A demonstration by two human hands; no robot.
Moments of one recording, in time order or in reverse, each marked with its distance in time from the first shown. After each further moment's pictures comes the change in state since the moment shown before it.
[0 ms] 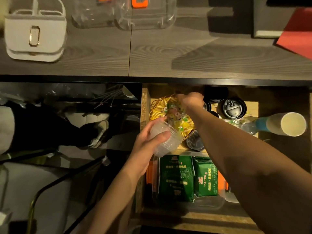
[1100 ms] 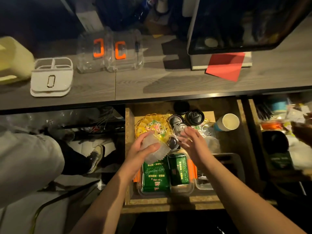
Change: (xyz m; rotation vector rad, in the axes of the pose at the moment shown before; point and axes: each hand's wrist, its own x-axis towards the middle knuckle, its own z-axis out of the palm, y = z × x) left_hand -0.085 0.014 0.063 0.254 -0.059 0.091; right_hand -0.188 0.119 -0.153 1.084 -0.419 -0.084
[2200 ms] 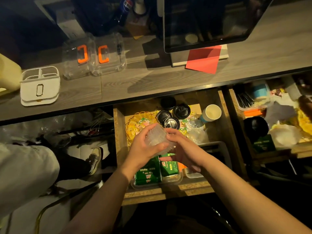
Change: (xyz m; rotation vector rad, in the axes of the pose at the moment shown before) left_hand -0.010 0.015 0.063 0.331 -0.079 0.218; right_hand -0.078 -0.042 0.000 -0.119 -0.355 0.211
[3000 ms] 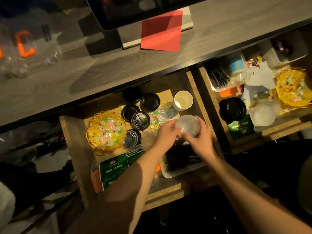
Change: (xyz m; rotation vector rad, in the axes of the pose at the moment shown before) left_hand 0.141 -0.055 0.203 0.021 -0.143 -0.370; right_hand 0.015 0.034 -0.204 -0.654 0.936 -0.254
